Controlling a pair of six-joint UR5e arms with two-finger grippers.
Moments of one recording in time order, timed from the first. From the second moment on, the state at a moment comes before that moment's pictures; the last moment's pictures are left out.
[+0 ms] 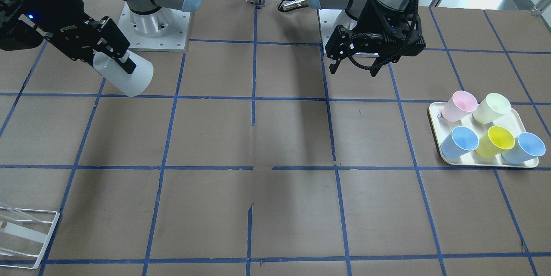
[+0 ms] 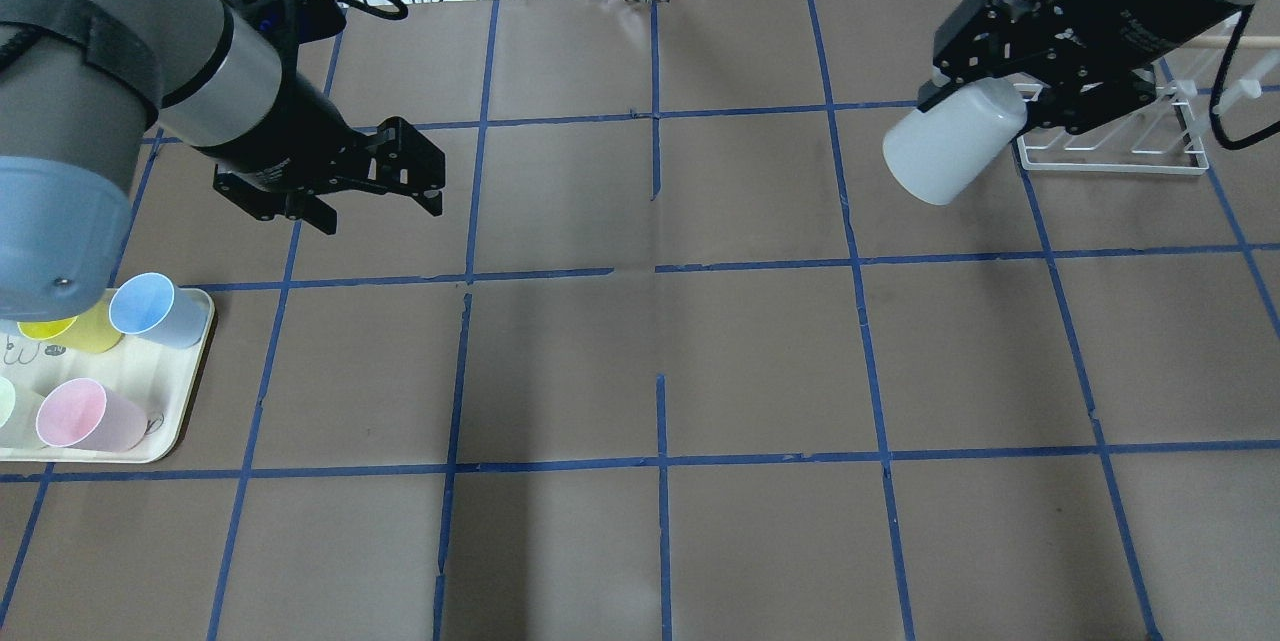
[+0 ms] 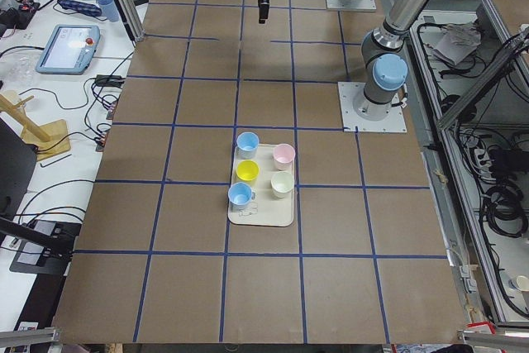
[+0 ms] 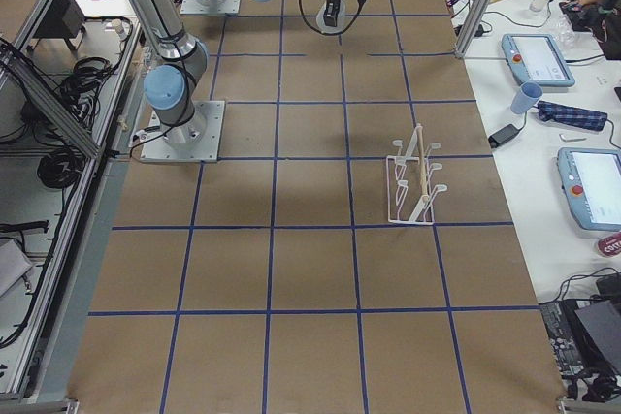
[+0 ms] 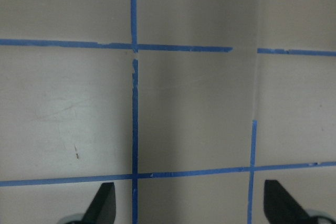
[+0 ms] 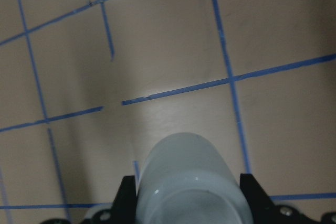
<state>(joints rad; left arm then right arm) -1.58 -1.45 -1.76 -1.37 1.45 -0.10 1.34 -1.67 1.64 -1.59 -1.27 -0.06</state>
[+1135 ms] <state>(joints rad) -1.61 -1.51 -1.64 -1.47 1.57 -0.13 1.18 -1.38 1.62 -2.07 -1.54 -0.64</state>
